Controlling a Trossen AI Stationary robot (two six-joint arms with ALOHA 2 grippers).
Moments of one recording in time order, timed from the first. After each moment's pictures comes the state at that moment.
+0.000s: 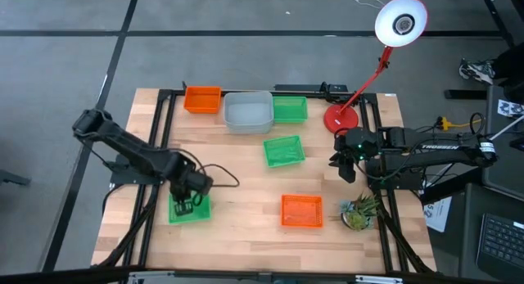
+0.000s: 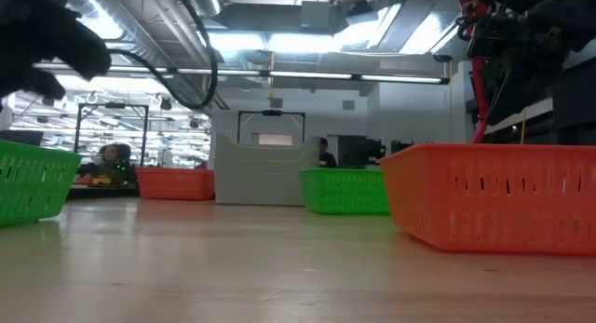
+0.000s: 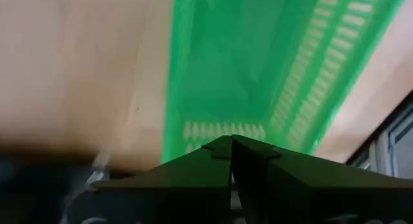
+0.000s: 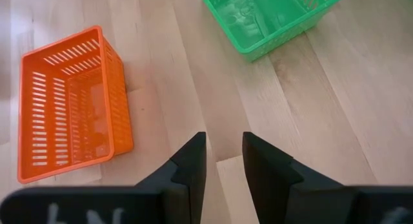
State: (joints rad) left arm -0.39 1.29 0.84 -1.03 0.28 -0.77; right arm -0.09 0.77 0.60 -0.74 -0.10 0.29
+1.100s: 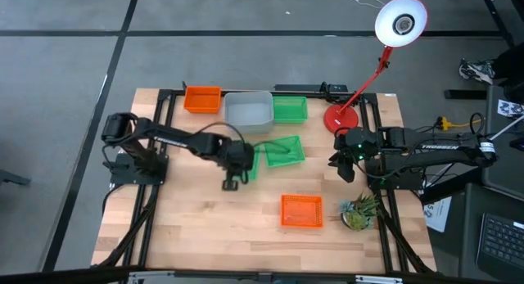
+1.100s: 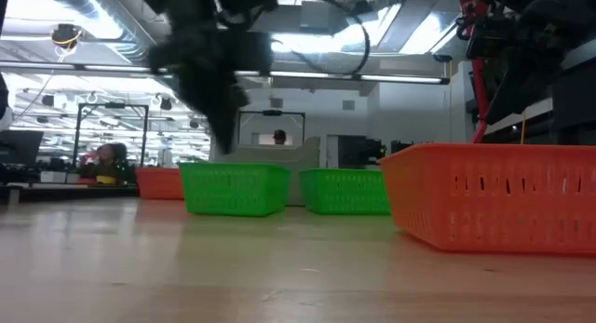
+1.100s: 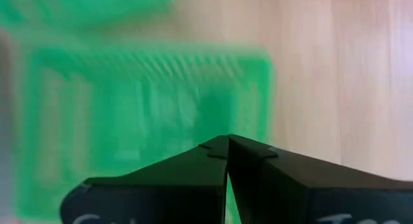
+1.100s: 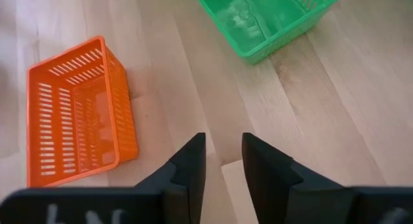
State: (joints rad) left arm -0.02 1.62 1.09 -0.57 -0.03 0.02; right arm -0.09 0.77 0.60 -0.73 -0.10 0.33
